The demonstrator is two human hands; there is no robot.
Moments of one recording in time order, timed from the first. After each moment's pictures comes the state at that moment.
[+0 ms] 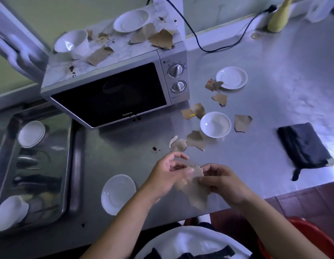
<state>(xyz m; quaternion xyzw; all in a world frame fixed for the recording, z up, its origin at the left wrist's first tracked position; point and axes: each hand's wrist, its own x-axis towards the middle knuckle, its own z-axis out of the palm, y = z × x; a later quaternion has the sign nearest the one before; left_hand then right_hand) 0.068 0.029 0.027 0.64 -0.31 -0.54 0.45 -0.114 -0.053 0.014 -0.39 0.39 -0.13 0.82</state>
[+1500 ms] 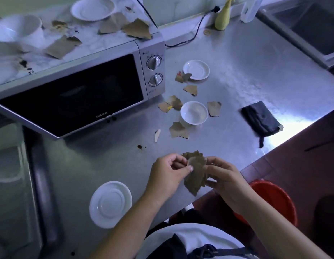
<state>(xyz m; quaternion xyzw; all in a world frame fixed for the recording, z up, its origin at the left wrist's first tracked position) 0.082 0.053 0.034 0.67 -0.40 -0.50 0.37 -0.096 0.022 0.051 -0.33 0.50 -0.29 0.74</state>
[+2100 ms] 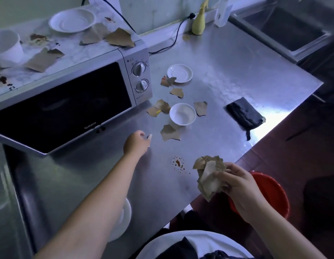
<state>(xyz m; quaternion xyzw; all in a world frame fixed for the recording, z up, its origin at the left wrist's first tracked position) 0.176 -0.065 -0.056 0.81 -0.46 -0.32 0.18 -0.115 0.056 0.056 -0.25 0.61 -0.40 0.63</state>
